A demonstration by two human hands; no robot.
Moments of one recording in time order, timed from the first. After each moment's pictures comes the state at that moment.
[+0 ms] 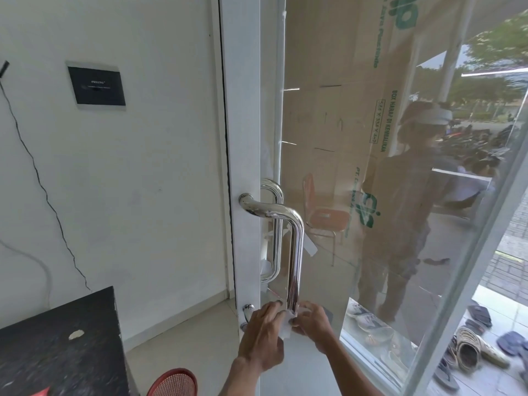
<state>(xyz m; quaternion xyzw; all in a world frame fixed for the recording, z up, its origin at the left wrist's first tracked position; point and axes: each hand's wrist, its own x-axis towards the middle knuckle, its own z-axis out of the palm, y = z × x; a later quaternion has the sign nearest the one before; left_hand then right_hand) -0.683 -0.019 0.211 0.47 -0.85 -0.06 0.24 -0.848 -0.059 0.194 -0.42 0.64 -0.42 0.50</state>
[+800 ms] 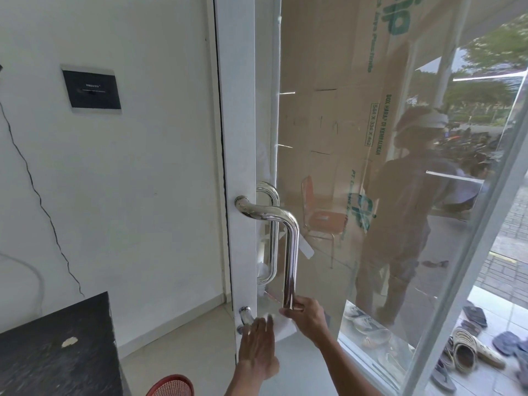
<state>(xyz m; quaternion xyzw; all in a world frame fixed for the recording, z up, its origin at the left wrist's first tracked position) -0.694 -0.027 0.194 0.61 -0.79 -0.03 -0.03 -0.843 -0.060 0.219 -0.57 0.65 -0.38 0.34</state>
